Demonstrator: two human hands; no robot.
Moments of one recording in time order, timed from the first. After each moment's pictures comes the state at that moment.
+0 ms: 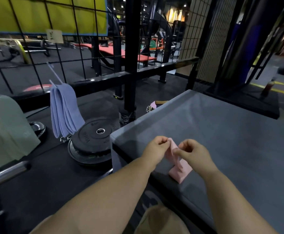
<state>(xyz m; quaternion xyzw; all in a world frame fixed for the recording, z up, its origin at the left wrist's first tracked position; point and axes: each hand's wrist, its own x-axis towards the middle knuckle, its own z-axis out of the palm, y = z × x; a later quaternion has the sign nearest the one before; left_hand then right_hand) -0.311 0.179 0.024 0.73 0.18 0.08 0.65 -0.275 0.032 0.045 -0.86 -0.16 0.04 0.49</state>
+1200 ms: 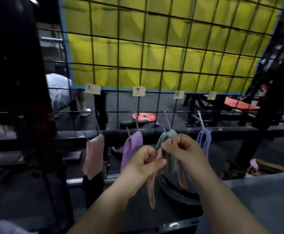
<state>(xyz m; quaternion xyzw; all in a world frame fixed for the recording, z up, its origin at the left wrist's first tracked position) -0.629 0.404 0.127 0.66 0.19 0.37 0.62 -0.491 0.332 0.169 -0.50 -0.48 0.29 0.67</state>
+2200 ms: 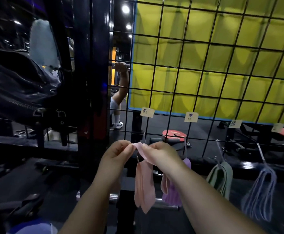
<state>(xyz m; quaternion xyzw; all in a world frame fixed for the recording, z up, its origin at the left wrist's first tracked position) -0.782 0.489 0.170 0.59 0.34 0.58 0.45 -0.631 0.476 0.209 -0.68 -0.59 0.23 0.36</state>
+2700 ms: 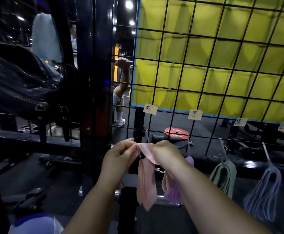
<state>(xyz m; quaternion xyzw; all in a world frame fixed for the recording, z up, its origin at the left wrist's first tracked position) -0.773 0.490 0.166 0.54 0.39 0.59 0.46 -0.630 0.475 0.214 -0.73 -0.54 0.21 0.35</state>
